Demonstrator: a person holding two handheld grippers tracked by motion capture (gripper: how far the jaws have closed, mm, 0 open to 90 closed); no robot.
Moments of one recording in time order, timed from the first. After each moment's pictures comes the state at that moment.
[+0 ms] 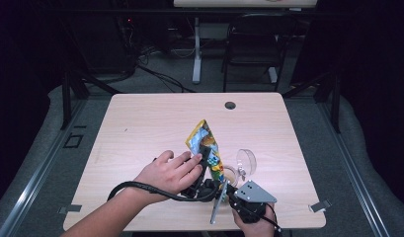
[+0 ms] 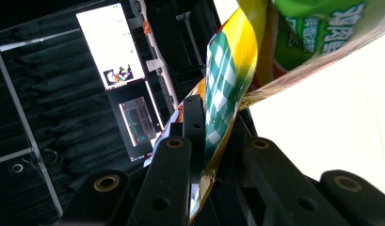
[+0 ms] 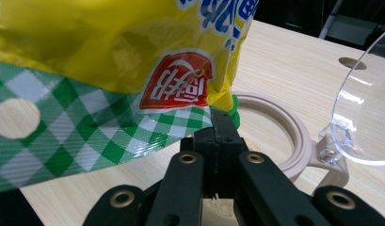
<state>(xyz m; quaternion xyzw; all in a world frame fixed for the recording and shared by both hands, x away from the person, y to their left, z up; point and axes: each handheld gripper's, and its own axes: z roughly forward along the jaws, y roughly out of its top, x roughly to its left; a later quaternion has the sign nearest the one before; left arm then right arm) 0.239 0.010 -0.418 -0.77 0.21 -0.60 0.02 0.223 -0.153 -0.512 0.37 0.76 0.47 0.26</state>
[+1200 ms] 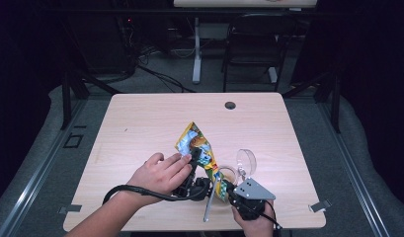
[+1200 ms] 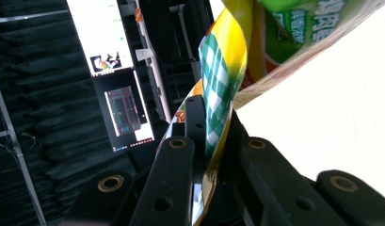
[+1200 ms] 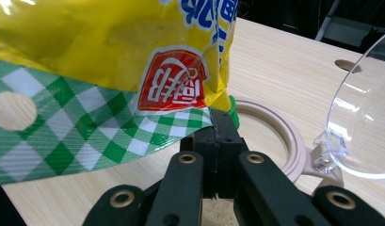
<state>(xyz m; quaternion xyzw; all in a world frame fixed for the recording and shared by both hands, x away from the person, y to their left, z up) 0.243 0.027 -0.425 -0.78 0.17 -0.60 0.00 0.229 -0.152 -0.512 0.37 0.76 0.46 0.26</state>
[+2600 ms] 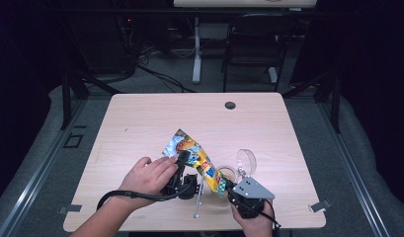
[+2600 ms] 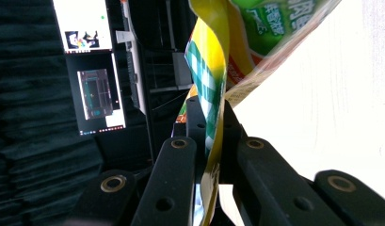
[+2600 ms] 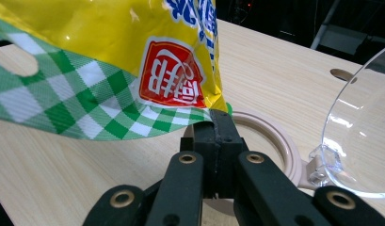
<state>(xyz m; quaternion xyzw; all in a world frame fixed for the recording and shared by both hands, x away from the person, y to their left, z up) 0.249 0.053 -0.438 -0.82 0.11 -0.56 -0.04 0.231 -0.150 -0.508 0.36 0.76 0.47 0.27</state>
